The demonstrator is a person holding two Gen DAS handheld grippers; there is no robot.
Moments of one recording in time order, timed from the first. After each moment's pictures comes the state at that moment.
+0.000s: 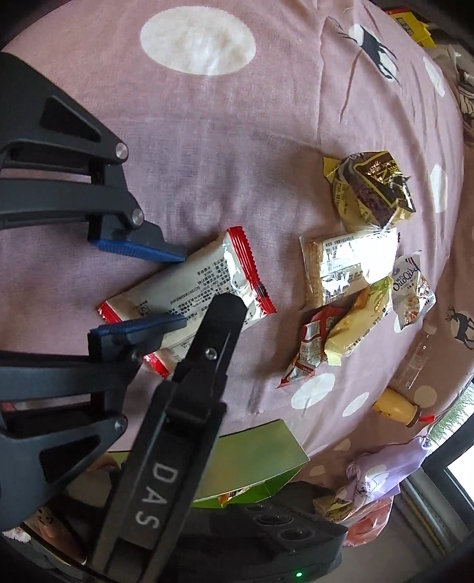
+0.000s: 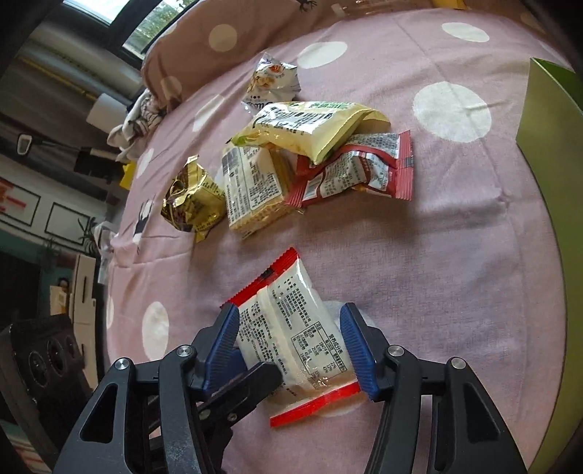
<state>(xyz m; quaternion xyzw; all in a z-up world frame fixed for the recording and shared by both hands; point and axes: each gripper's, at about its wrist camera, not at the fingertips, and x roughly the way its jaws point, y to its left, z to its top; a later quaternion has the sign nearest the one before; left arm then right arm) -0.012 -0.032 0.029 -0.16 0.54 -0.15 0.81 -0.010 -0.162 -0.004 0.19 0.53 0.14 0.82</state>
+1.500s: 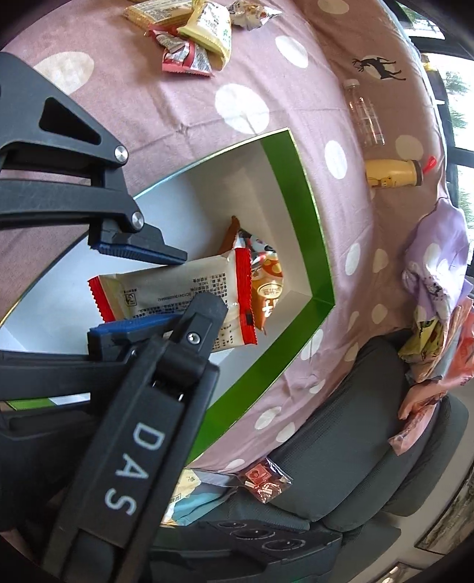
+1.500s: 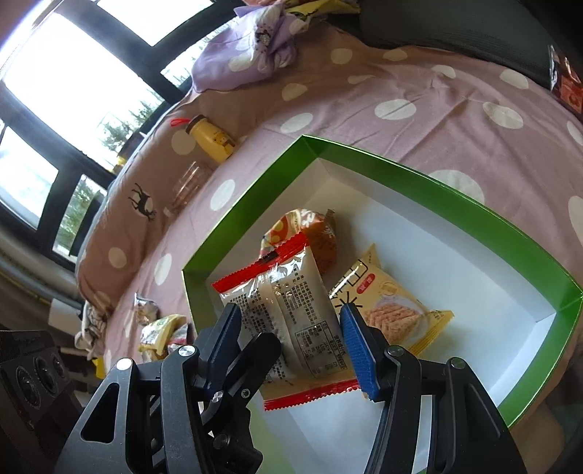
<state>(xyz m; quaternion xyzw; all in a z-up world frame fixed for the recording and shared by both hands) -0.018 -0.269 0.083 0.03 0.44 -0.38 0.81 -0.131 -0.378 0.051 0.38 0.33 -0.14 0.85</state>
